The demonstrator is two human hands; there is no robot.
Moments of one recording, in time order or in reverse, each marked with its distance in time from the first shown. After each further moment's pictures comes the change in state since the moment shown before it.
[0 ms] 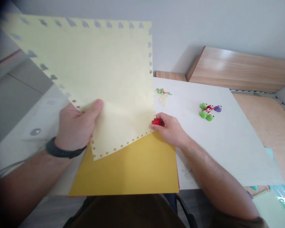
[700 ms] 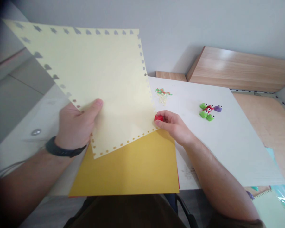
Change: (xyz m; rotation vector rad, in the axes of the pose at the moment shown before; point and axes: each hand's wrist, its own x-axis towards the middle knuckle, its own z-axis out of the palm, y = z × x) left_hand 0.002 -0.003 0.001 0.002 0.031 0.037; right_hand -0.004 -0.005 -0.013 0.463 -0.055 0.014
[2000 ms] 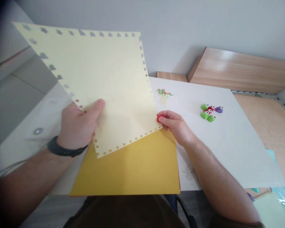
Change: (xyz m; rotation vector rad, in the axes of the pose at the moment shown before) left_hand 0.000 -0.001 -0.001 0.024 -0.006 -0.002; right_hand 0.003 -0.007 0.006 0.135 0.114 0.096
